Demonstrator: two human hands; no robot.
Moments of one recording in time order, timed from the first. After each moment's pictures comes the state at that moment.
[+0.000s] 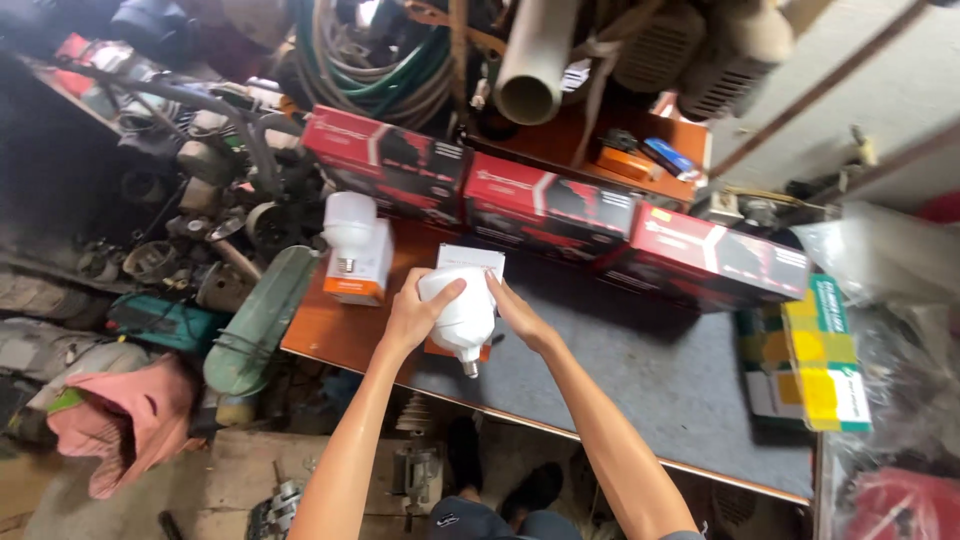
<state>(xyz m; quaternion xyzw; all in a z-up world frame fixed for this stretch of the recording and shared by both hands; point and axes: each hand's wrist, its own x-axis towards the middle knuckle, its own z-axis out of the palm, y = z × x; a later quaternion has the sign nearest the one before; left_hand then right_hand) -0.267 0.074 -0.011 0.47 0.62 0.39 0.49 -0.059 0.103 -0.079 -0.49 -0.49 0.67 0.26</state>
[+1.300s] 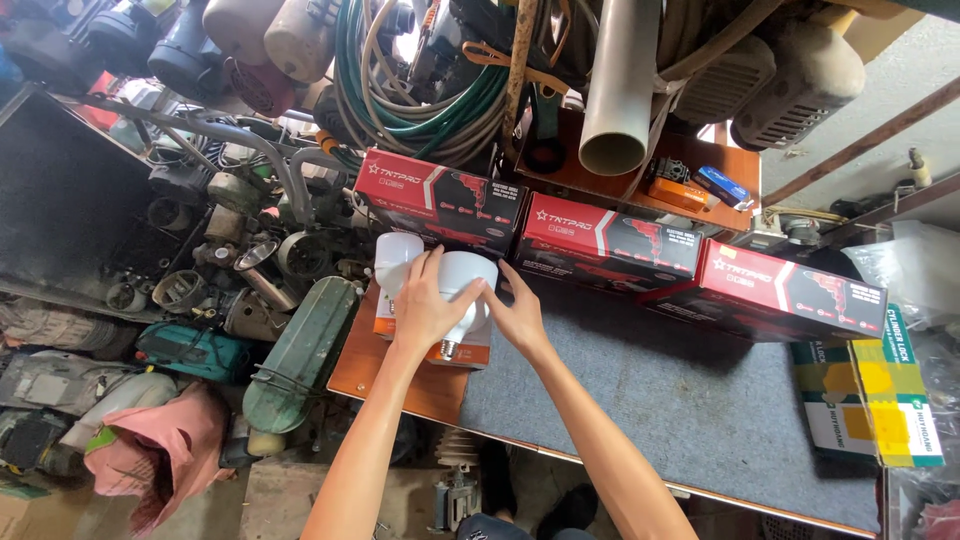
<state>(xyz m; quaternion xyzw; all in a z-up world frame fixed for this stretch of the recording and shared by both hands) -0.334 0.138 0.026 0.66 0.65 0.33 0.19 -0.162 0.148 -0.051 -0.62 -0.55 0.42 0.37</state>
